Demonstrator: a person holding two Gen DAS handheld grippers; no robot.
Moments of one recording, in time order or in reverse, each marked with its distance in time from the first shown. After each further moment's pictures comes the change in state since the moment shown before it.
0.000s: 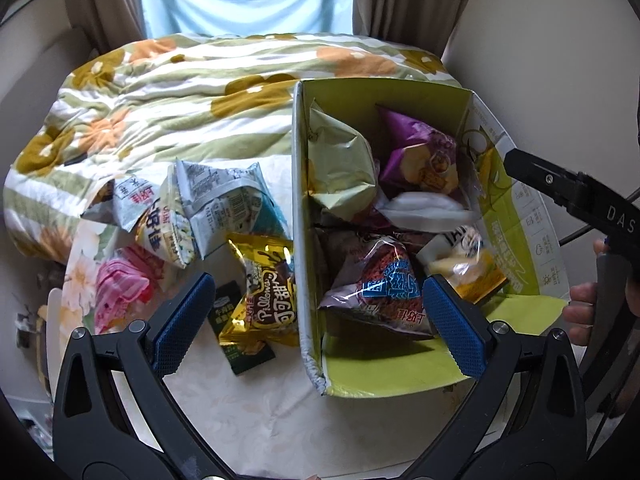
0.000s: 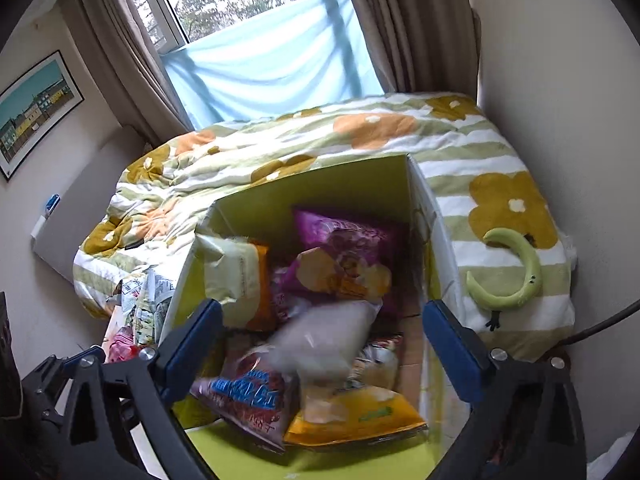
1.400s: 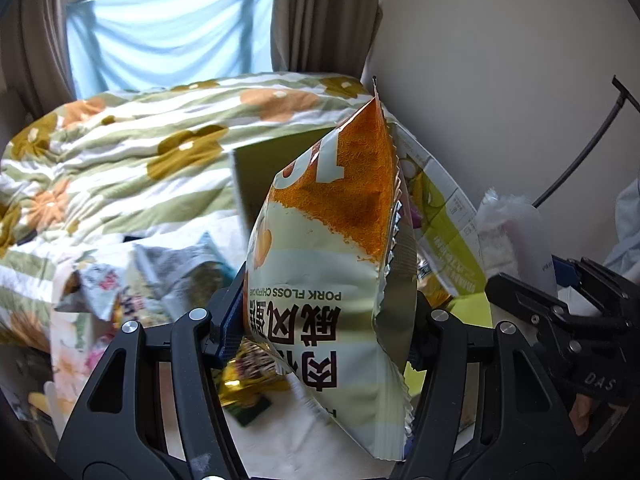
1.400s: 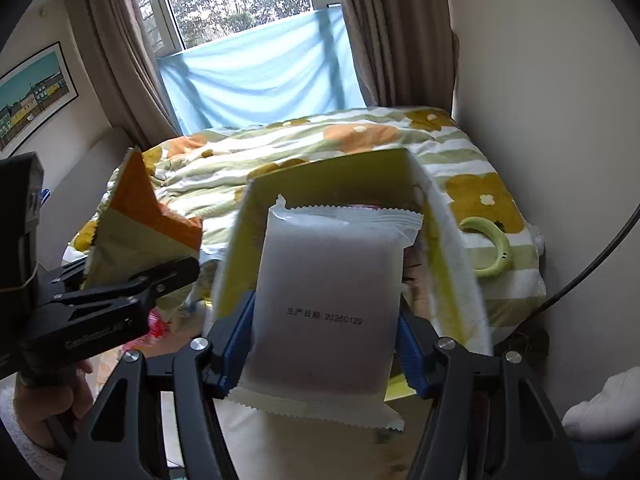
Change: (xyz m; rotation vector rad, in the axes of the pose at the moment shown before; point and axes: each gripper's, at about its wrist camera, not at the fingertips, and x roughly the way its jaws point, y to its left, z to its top) left arm -0.018 -0.016 0.040 0.200 -0.108 -0.227; right arm -0.065 0.061 -0.053 0.010 -0.037 -0.113
